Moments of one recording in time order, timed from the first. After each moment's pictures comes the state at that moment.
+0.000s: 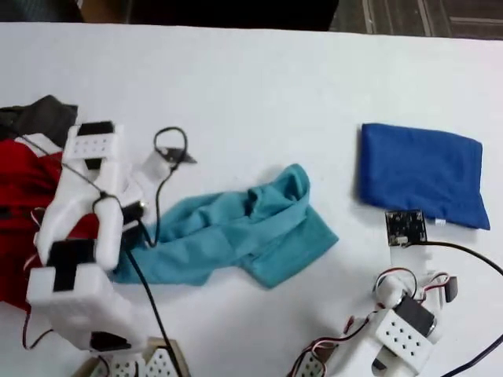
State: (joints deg) left arm -12.1 7.4 13.4 100.9 -56.3; right arm 36.0 -74.1 91.2 50.2 42.5
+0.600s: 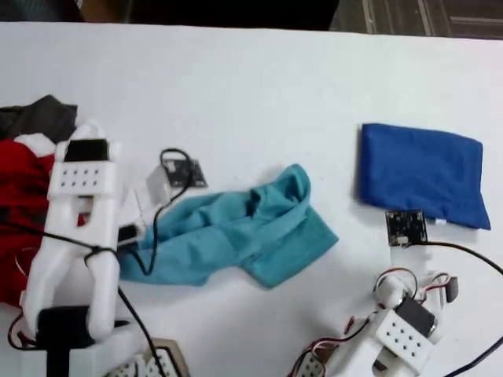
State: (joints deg) left arm -10.5 -14.2 25.1 101.2 -71.6; right arm 36.0 -74.1 91.2 50.2 42.5
